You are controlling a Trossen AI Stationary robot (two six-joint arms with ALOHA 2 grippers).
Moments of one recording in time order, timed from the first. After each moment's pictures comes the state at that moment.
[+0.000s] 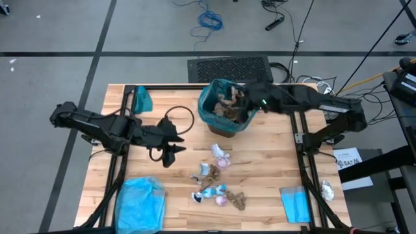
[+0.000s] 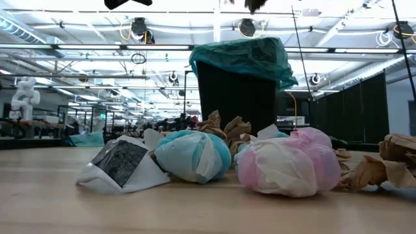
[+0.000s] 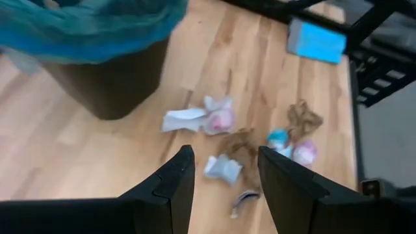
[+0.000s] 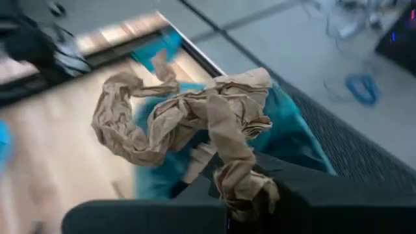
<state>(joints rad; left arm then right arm) -0.28 1.17 1.18 -0.70 -0.25 -0.51 -0.07 1.39 1.62 -0.95 0.47 0.35</state>
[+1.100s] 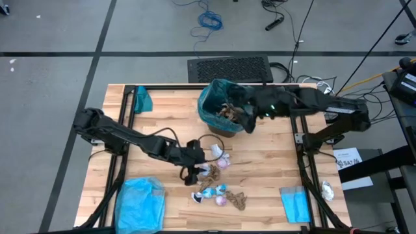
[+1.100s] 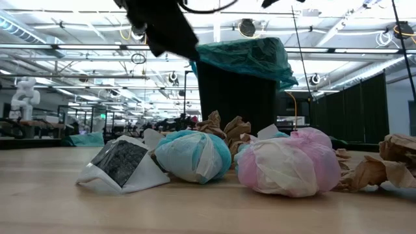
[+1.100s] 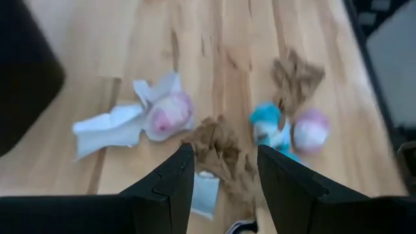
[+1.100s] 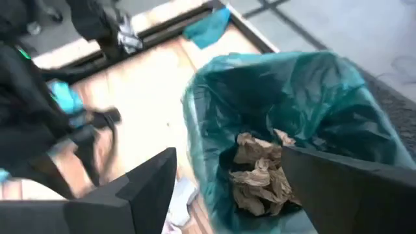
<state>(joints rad) -0.29 1.57 1.08 -0.27 -0.09 -0.26 0.01 1.33 1.60 -0.98 0.33 0.43</state>
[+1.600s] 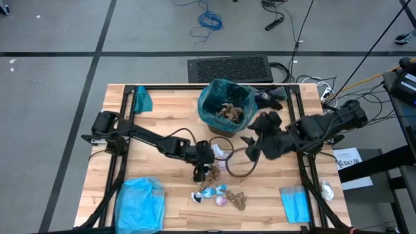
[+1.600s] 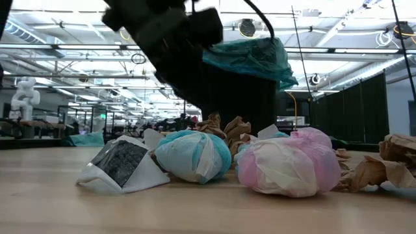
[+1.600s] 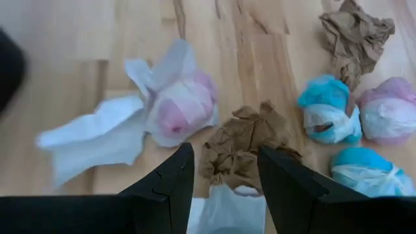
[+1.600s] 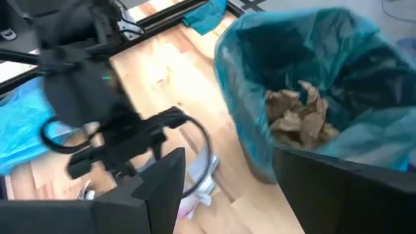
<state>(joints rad) -0.18 1.79 1.08 -0.12 0.02 -0.13 0.42 1.39 1.60 -1.16 0.68 0.86</state>
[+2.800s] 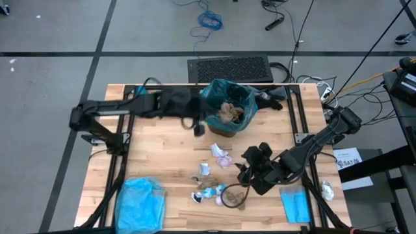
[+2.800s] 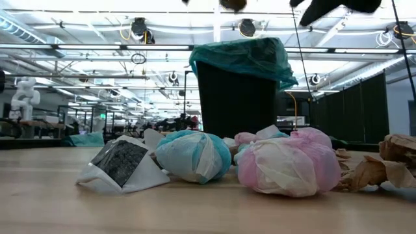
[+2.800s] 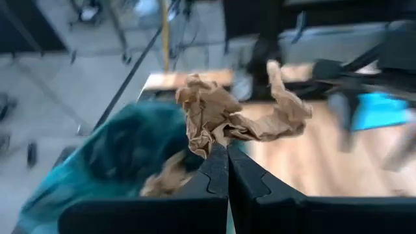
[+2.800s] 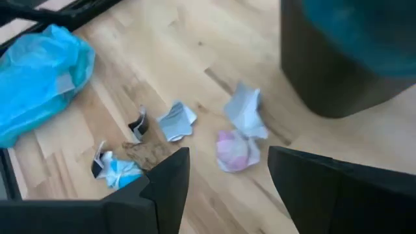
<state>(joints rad) 0.10 1.47 1.46 -0.39 -0.05 0.14 0.60 1.50 1.26 -0.86 0.70 1.20</state>
